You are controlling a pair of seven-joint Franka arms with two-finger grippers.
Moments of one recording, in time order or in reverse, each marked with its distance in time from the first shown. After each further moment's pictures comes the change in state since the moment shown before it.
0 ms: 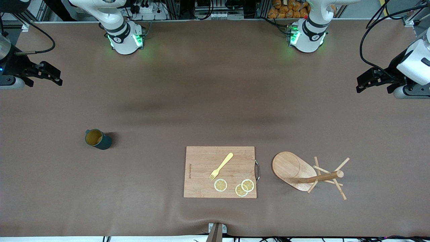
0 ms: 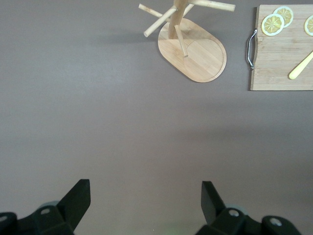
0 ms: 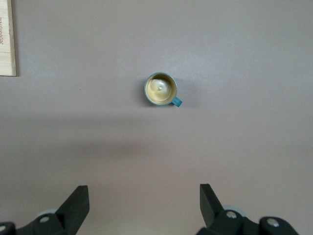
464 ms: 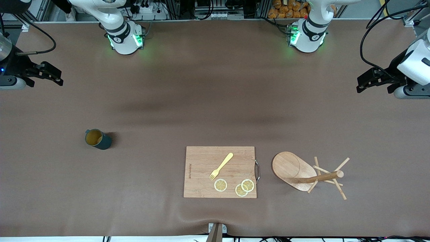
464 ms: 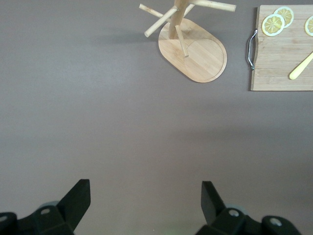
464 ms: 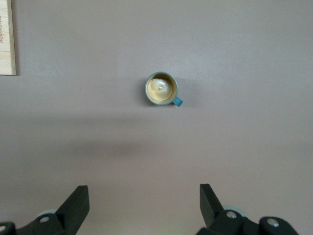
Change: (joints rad) left arm 0.001 0.000 0.001 0.002 0.000 0.000 0.000; right arm 0.001 0.001 0.000 -0.007 0.001 0.007 0.001
